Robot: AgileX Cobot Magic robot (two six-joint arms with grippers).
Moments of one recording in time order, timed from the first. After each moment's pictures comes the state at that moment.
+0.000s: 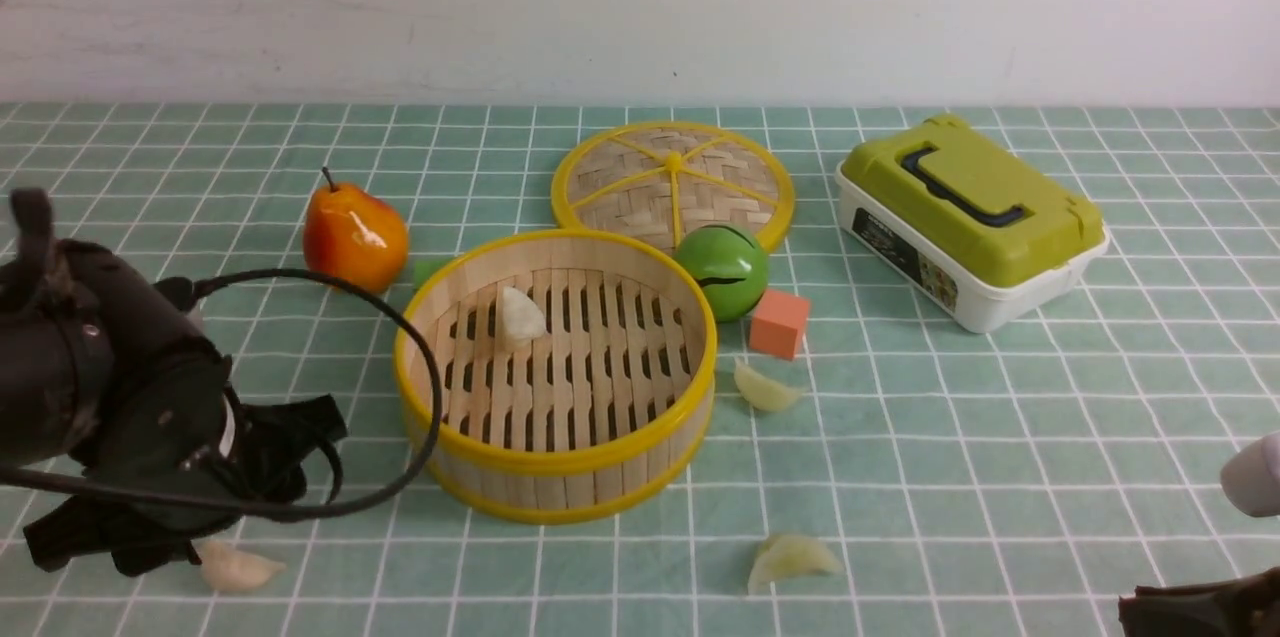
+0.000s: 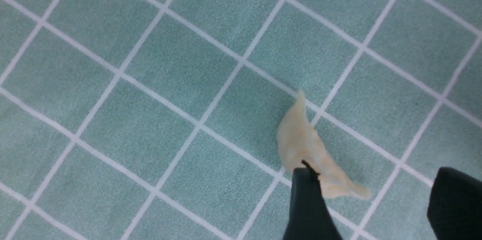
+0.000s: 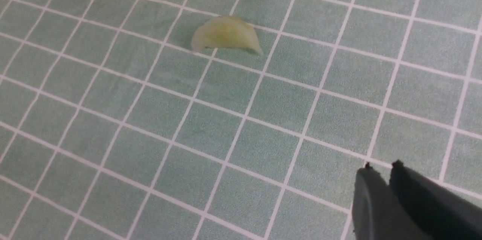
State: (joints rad) right arm 0.18 0.82 -0.44 0.54 0.56 -0.43; left arm -0.34 1.53 -0.82 0.46 0.66 -1.25
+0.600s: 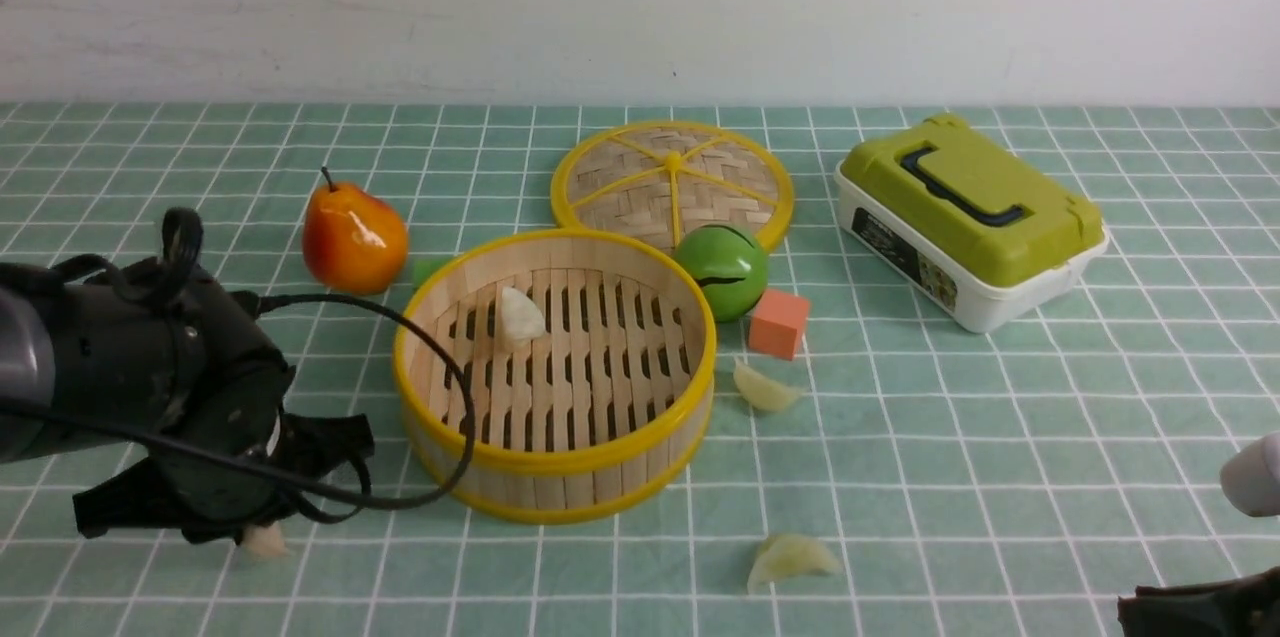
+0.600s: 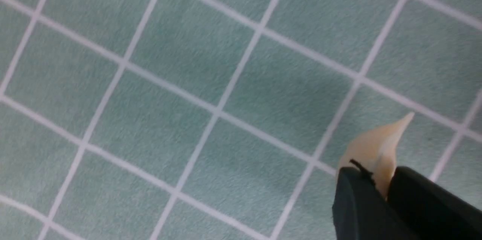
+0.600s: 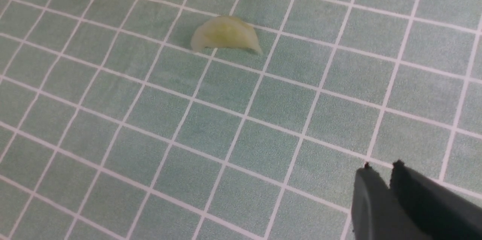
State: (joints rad) right arm 0.18 0.82 -0.44 0.54 0.56 -0.43; left arm -0.33 1.65 -0.89 0.52 0.63 -1.15
